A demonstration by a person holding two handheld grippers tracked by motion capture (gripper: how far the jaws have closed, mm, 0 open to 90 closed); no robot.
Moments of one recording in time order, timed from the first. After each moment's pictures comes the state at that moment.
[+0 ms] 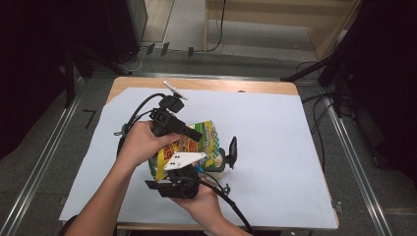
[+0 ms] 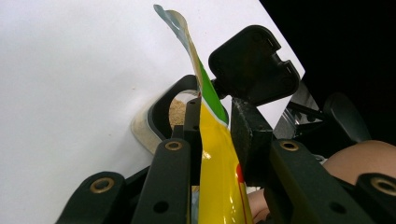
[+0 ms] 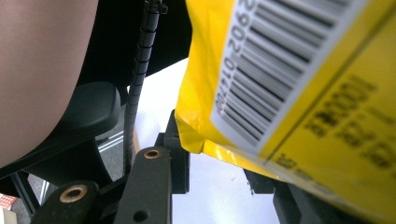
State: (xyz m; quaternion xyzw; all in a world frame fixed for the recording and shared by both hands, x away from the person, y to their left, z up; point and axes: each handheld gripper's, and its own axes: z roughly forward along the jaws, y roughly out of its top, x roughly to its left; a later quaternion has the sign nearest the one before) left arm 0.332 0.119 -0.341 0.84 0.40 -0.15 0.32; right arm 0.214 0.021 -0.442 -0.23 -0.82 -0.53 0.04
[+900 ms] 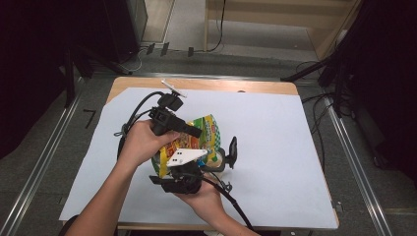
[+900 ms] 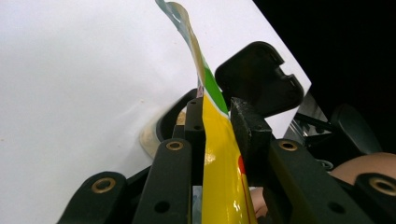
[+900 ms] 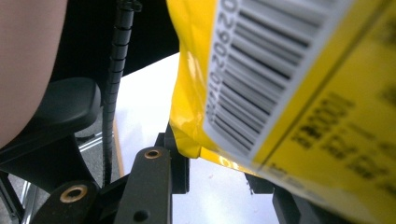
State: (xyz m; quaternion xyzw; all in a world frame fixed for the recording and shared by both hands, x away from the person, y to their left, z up) left arm 0.333 0.121 -0.340 0.84 0.41 -0.13 0.34; right arm 0.225 0.017 -0.445 -0.23 -0.82 -0.52 0.02
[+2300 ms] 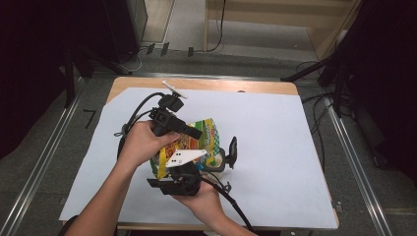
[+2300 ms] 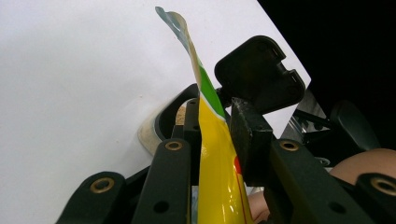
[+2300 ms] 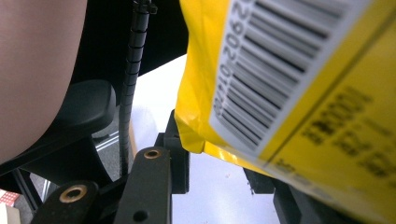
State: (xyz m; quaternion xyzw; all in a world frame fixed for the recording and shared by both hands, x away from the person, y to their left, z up) left arm 0.332 0.119 -0.341 0.84 0.41 -0.13 0.33; right arm 0.221 0.019 -0.443 -0.23 -0.82 -0.53 0.05
